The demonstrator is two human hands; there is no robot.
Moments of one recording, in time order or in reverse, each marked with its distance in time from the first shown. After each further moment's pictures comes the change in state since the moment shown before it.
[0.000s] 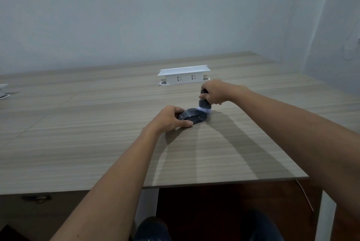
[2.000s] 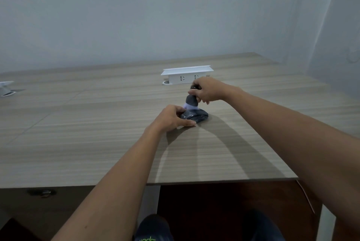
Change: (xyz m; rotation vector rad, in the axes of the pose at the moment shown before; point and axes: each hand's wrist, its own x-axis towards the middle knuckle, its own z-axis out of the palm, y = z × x) left_hand -0.006 0.001 0.000 -0.017 0.050 -0.015; right_hand 0.007 -0.027 0.003 0.108 0.085 -0.139
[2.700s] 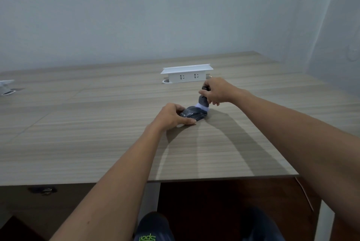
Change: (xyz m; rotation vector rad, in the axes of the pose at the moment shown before) left_hand 0.001 -0.001 0.002 -0.021 0.035 -0.030; right_hand -0.015 0.027 0.003 0.018 0.092 0.067
